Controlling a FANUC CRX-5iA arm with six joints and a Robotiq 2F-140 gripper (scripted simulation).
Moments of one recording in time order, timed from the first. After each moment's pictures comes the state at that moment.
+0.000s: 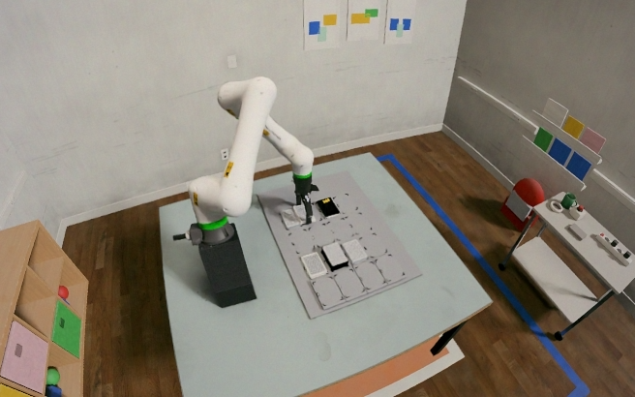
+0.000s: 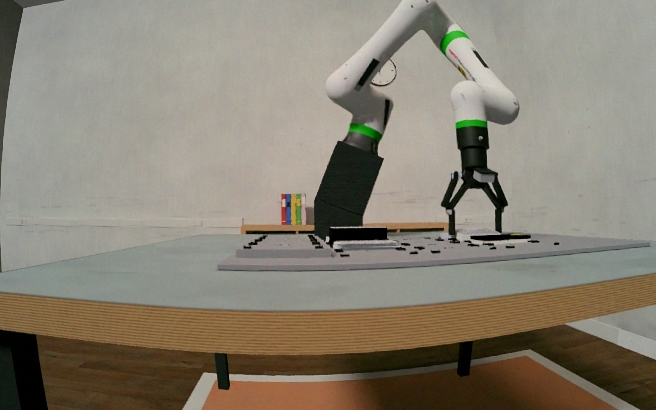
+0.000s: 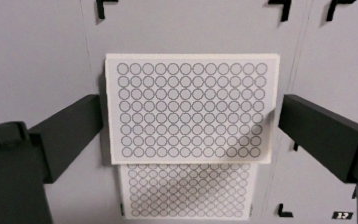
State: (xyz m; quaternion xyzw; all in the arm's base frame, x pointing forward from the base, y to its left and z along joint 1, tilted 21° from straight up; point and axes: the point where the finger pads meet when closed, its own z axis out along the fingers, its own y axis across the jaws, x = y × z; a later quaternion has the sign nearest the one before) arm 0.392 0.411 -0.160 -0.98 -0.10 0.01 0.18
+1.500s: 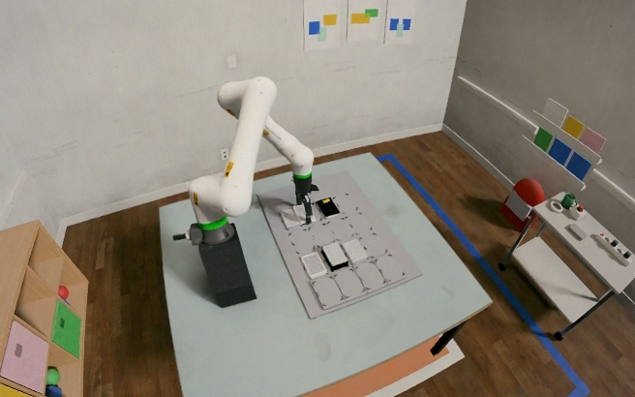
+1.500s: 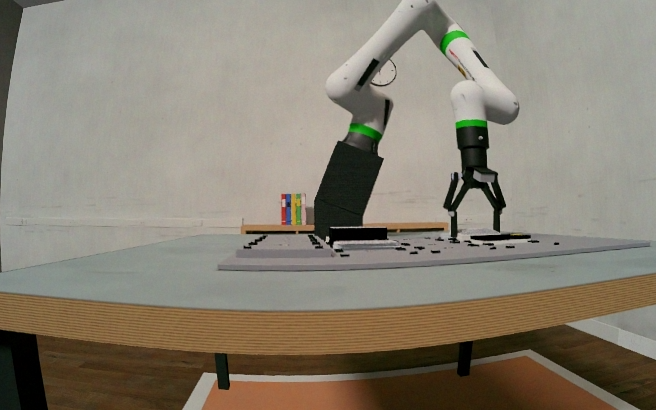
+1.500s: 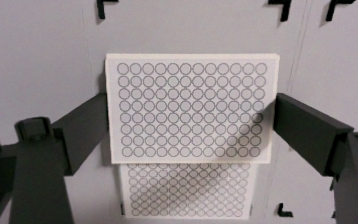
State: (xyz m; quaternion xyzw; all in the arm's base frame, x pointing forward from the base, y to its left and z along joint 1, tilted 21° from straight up) arm 0.392 0.411 -0.160 -0.98 -0.10 0.01 0.18
